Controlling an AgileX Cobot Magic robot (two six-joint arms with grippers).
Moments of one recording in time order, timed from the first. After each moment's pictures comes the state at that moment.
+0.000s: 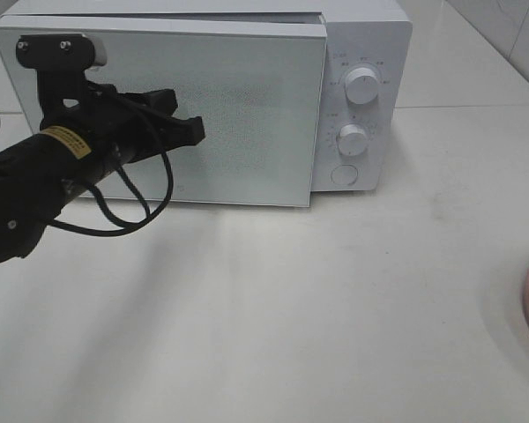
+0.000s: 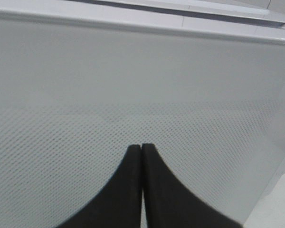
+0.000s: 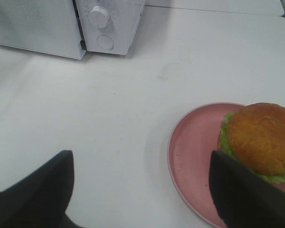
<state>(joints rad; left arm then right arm) -0.60 1.83 -0.72 -0.20 -0.91 -0.07 0.15 0.00 -0.51 0.01 1.04 0.07</state>
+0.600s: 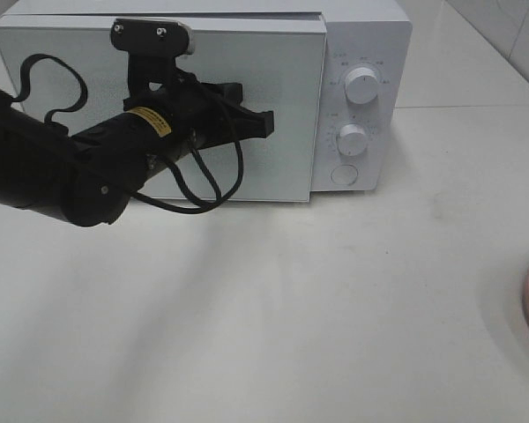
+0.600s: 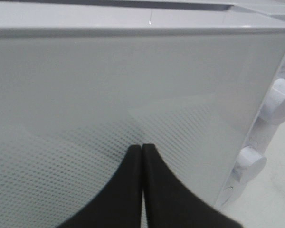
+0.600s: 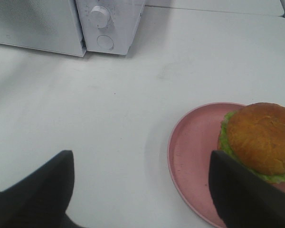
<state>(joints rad) -0.68 1.97 -0.97 -0.23 -0.76 0.00 0.15 0.00 -0.51 0.01 1.04 0.07</state>
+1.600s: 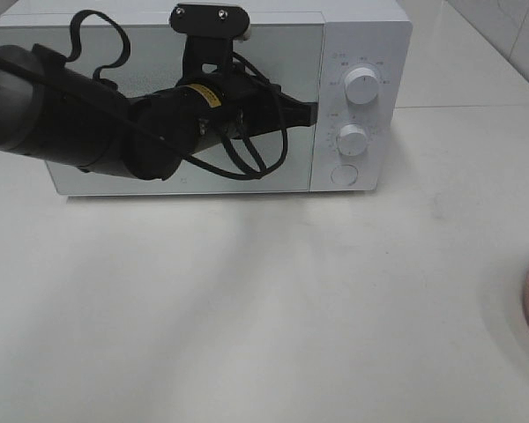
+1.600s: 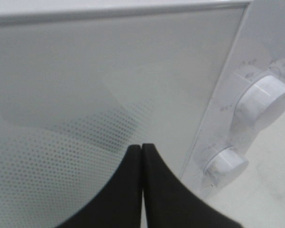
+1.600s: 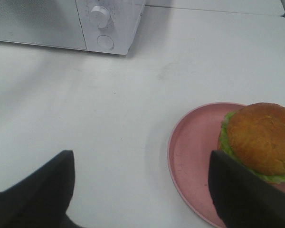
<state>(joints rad) -0.74 2.02 -1.17 -0.34 -0.49 0.10 0.15 0.00 -0.51 0.01 1.04 0.07</state>
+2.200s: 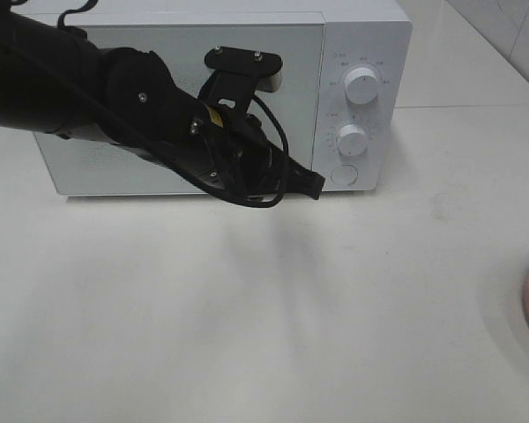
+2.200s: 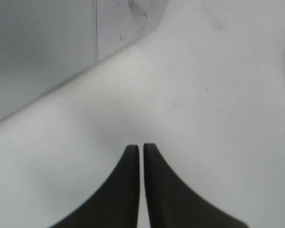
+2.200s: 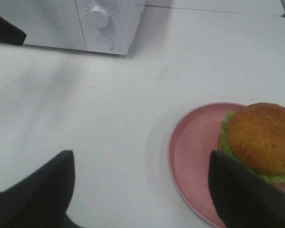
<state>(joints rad) -0.77 1.88 -1.17 -0.35 0.20 0.16 0.15 0.00 -0.51 0.01 1.04 0.07</state>
